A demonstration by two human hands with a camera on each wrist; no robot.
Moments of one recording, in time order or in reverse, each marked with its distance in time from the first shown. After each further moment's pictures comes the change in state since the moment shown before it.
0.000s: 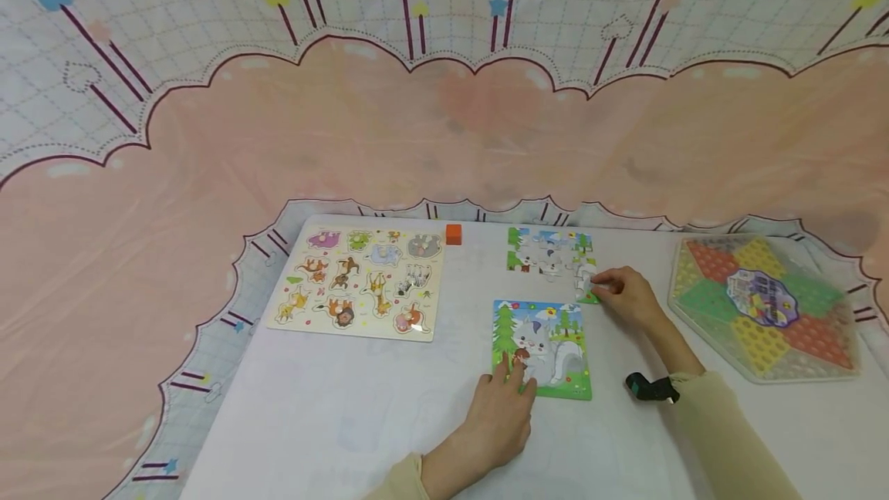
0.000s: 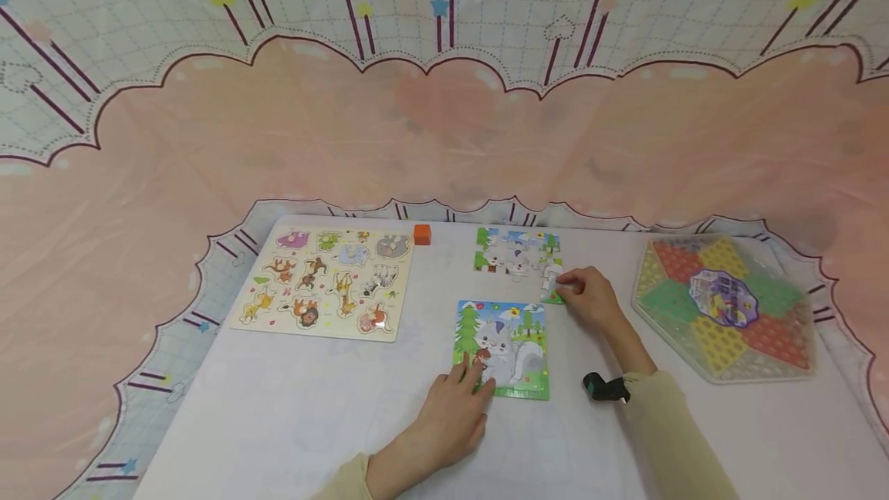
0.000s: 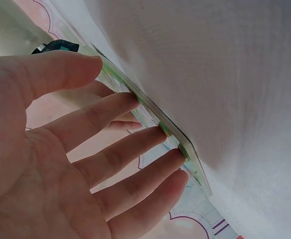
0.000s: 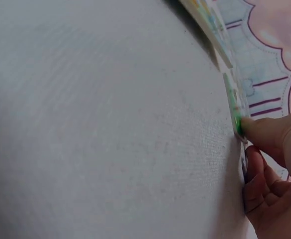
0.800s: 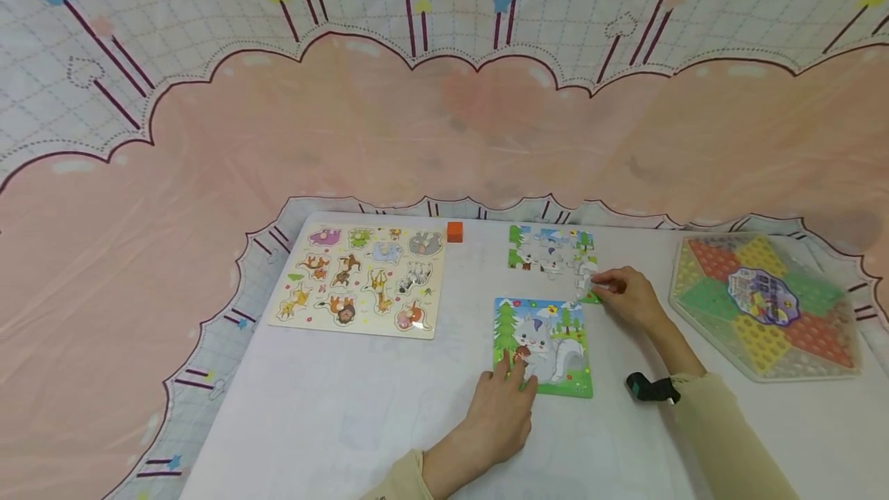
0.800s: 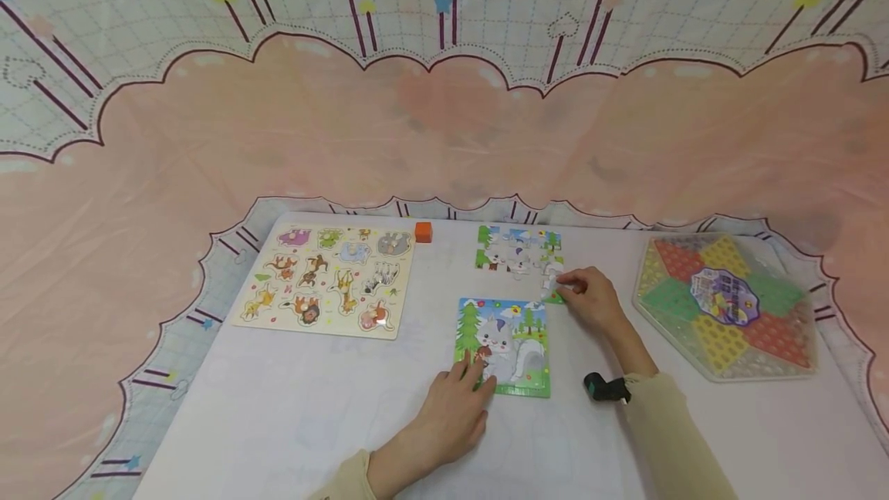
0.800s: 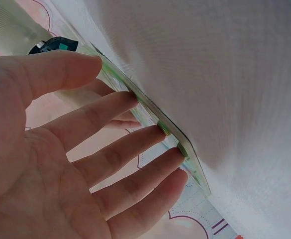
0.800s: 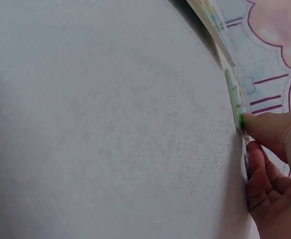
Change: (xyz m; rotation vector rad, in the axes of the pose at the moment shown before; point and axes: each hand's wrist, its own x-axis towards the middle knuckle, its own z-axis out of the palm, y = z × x) left_hand 0.000 -0.001 0.000 -0.005 0.015 -0.001; right_hand -0.004 0.004 0.002 0.027 0.025 -0.026
